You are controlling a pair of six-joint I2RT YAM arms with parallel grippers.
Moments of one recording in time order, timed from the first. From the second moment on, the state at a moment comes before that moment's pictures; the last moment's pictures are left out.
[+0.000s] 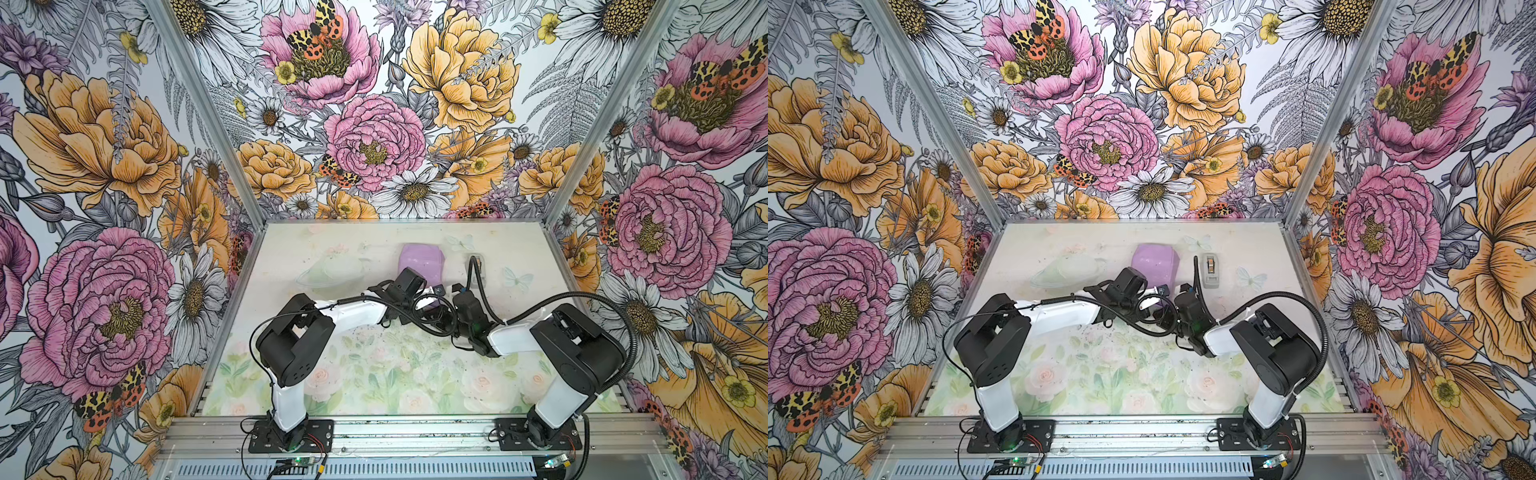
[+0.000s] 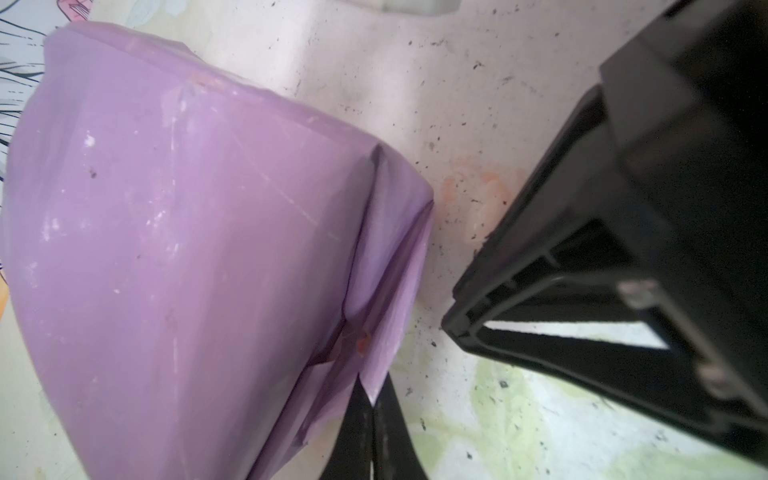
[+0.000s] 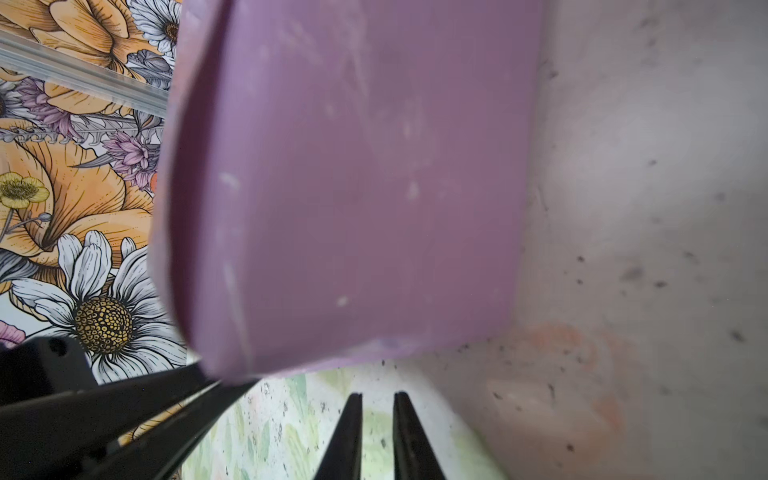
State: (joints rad) left arm -0.79 1.84 1.17 -0.22 -0.05 0.55; right arm 0.57 1.70 0.55 0.55 -0.22 1.00
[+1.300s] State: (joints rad) left arm -0.72 1.62 1.10 -0.21 0.11 0.59; right arm 0.58 1.78 0.55 0.68 -0.14 1.06
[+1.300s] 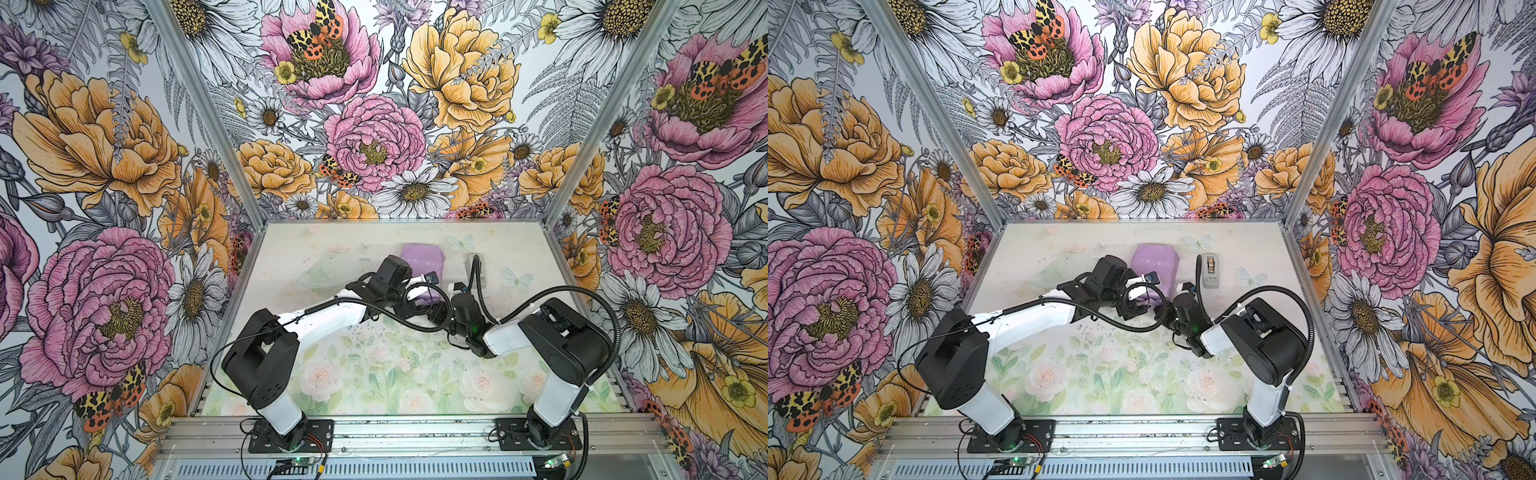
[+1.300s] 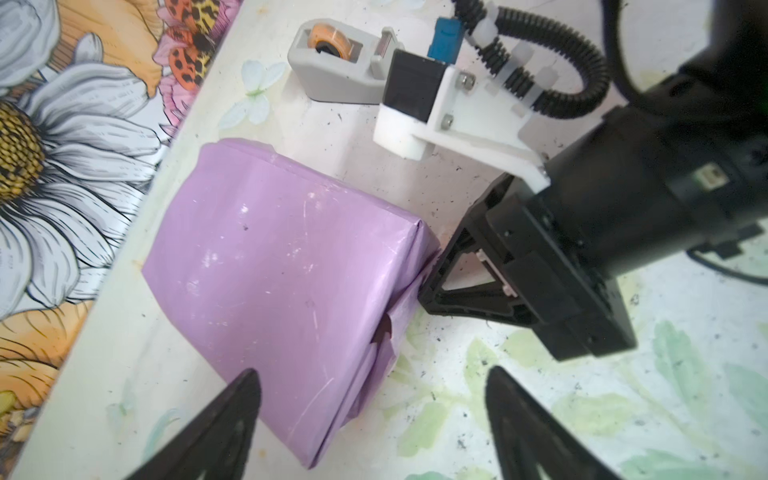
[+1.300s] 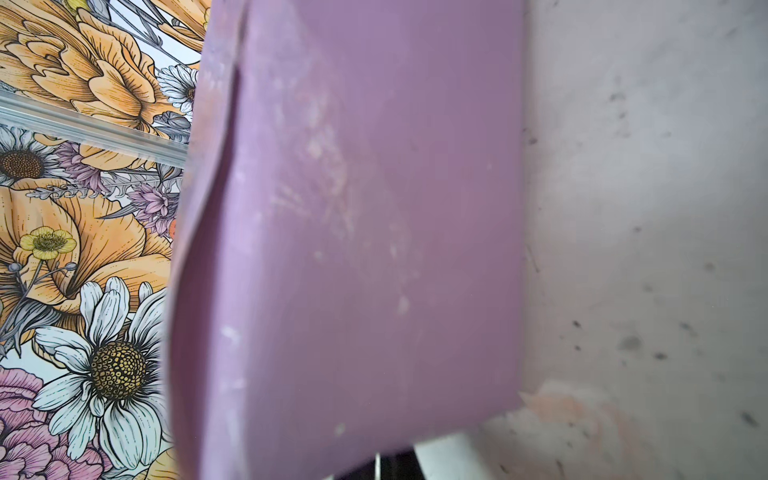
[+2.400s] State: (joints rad) left arm -0.62 1.89 1.17 -0.07 0.14 0.90; right arm 0.58 1.78 0.55 0.69 -0.14 1.06
